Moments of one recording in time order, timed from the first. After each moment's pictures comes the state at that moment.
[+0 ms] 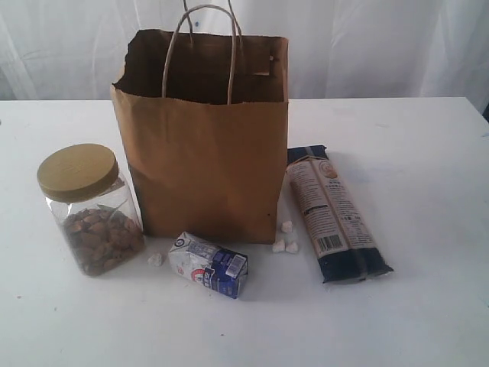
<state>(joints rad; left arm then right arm) -0.56 1.13 -1.21 0.52 1.19 0.09 -0.08 0.00 0.00 -0.03 0.34 -0.07</state>
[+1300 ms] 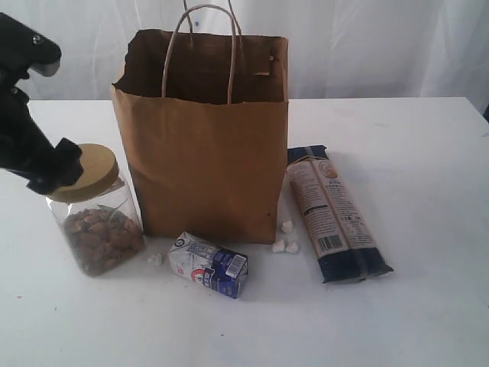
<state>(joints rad) -0.49 1.25 -1.02 0.34 0.83 -0.08 -0.08 0.00 0.00 -0.03 0.34 -0.07</state>
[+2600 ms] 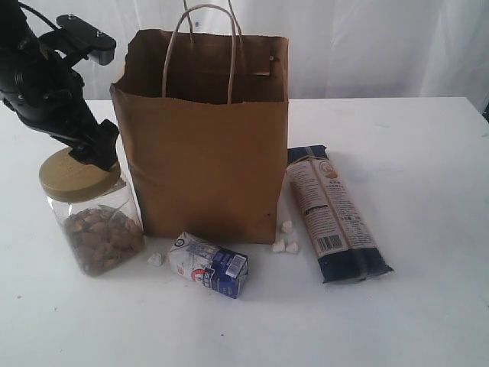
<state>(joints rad) -0.39 1.60 -1.36 0.08 0.97 0.29 -0.08 0.00 0.00 -0.03 0.34 -0.07</state>
